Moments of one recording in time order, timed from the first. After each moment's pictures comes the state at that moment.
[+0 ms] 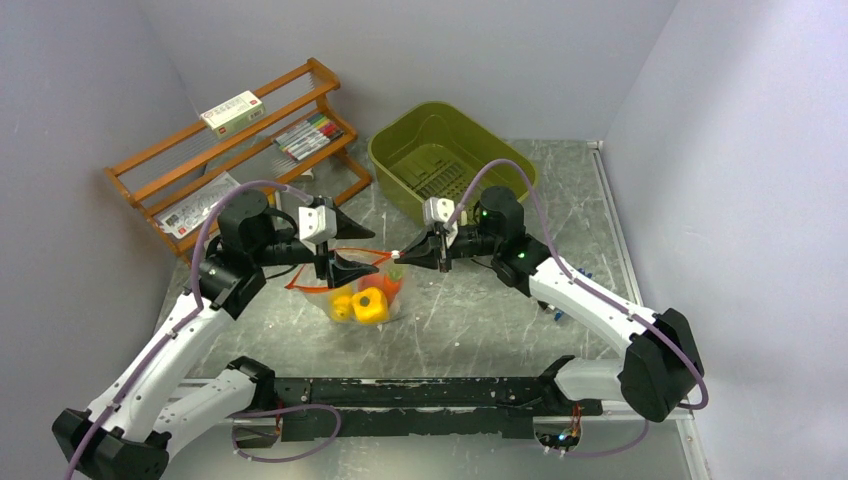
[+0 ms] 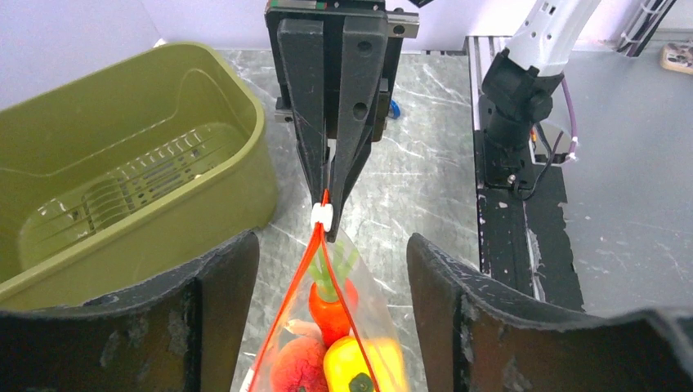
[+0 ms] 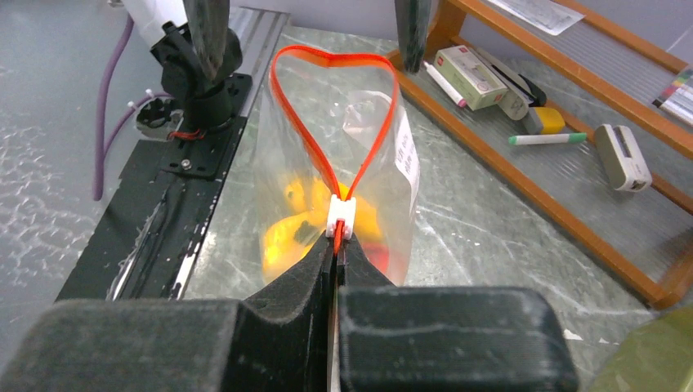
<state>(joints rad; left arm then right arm) -0.45 0.88 0.90 -0.17 0.95 0.22 0.65 1.26 0.87 0.22 -1.01 -0.28</state>
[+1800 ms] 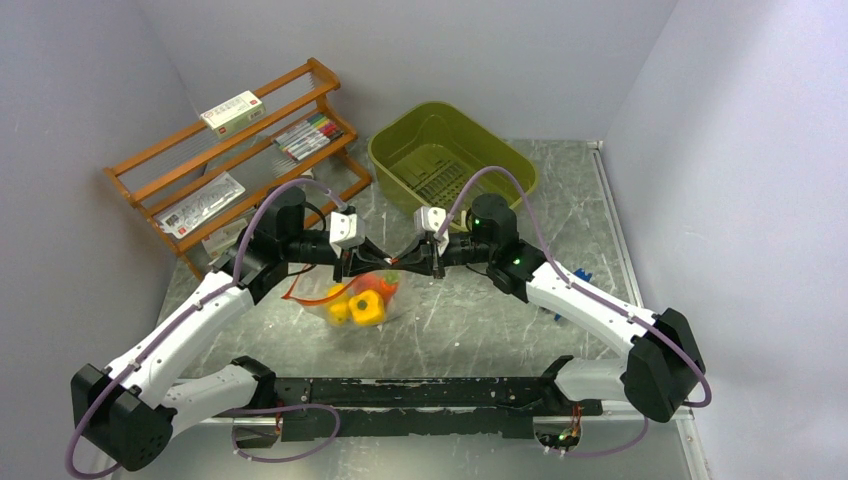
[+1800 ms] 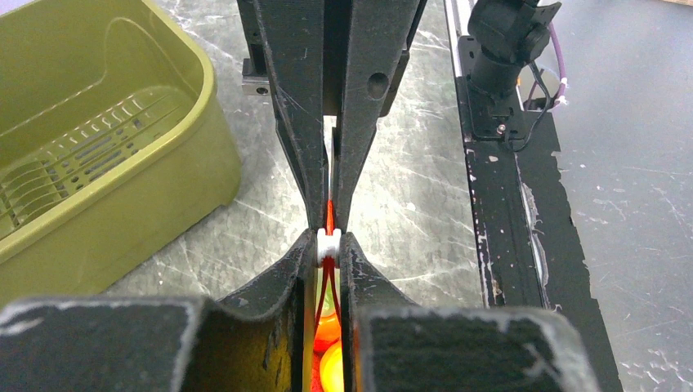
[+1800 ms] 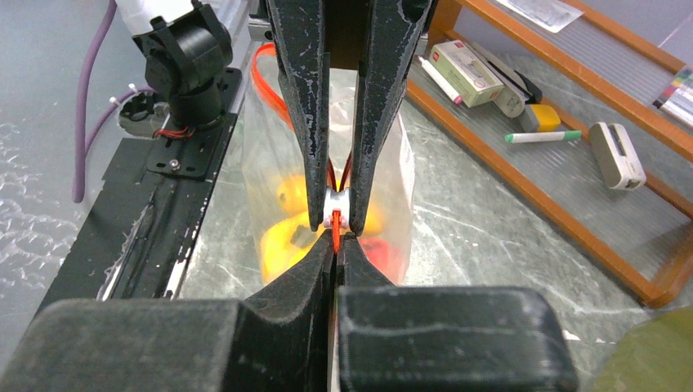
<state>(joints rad) -0.52 1.03 0.89 -0.23 0.96 0.38 0.71 1.25 0.86 0.20 -0.90 -0.31</state>
